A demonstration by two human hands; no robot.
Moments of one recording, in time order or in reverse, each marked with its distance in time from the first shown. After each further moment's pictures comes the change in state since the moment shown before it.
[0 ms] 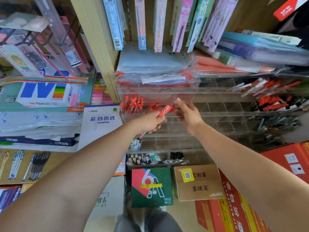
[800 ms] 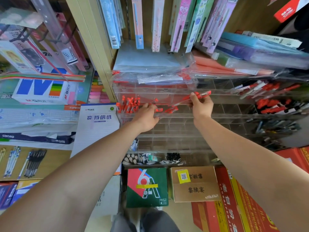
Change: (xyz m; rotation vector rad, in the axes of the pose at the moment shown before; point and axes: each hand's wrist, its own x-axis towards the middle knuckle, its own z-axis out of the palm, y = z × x) left_hand 0.023 -0.004 0.002 0.512 0.358 0.080; right_hand 0.027 -0.020 -0.025 0.060 0.396 -0.161
